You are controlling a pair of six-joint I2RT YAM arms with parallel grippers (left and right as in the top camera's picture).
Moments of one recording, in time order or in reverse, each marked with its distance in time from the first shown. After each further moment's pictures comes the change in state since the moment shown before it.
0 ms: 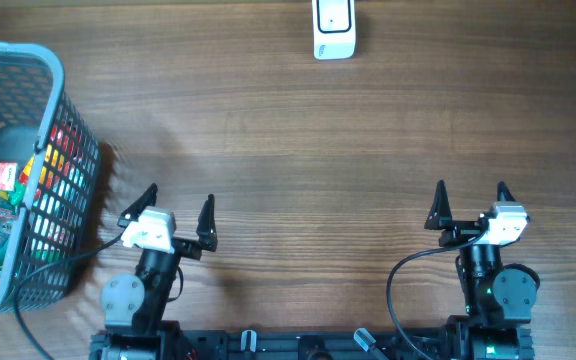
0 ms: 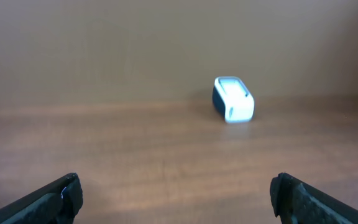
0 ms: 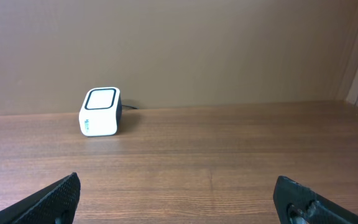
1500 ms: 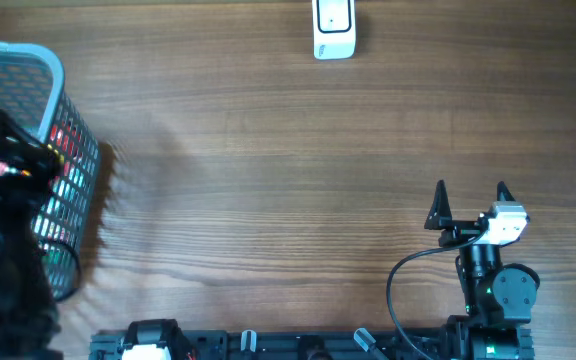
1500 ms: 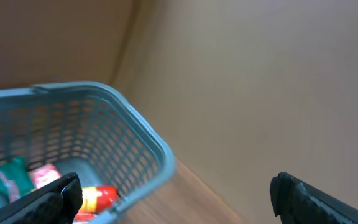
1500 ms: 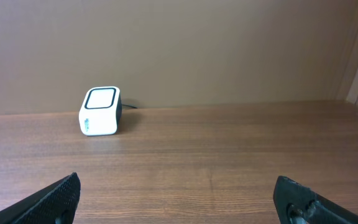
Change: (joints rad) left arm 0.110 0.795 1.460 -0.795 -0.674 -0.488; right arm 0.000 0.003 0.000 0.000 0.000 0.000
